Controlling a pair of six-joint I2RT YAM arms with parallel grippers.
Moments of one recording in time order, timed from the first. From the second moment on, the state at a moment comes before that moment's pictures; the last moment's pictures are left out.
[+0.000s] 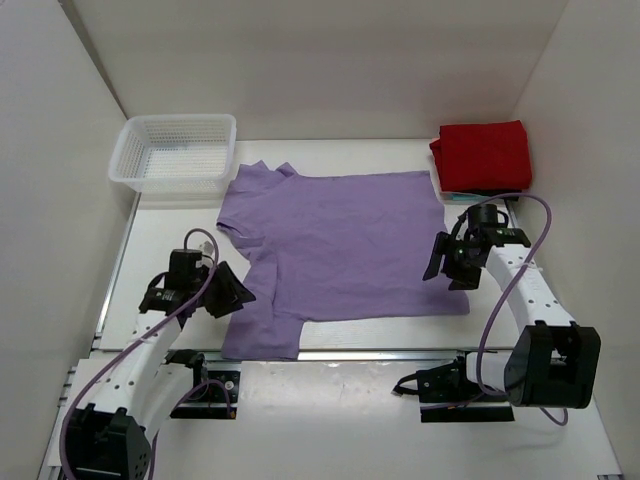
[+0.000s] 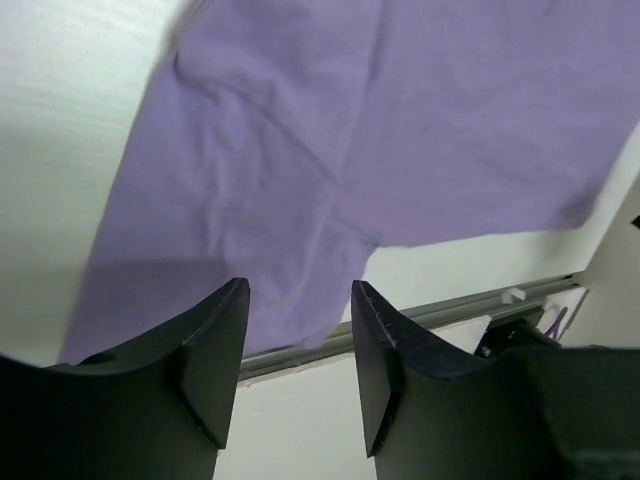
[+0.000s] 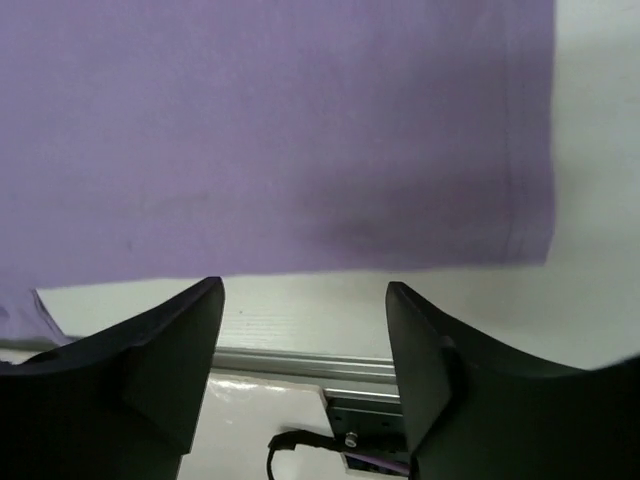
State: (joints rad) left arm -0.13 0.82 0.49 -0.65 0.37 -0.66; right arm -0.03 1.22 0.88 -0.88 -0.22 0.27
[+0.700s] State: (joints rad) left arm -0.23 0.93 0.53 -0.72 0.16 -0.66; right arm -0.10 1.30 0.82 -0.86 0.05 0.36
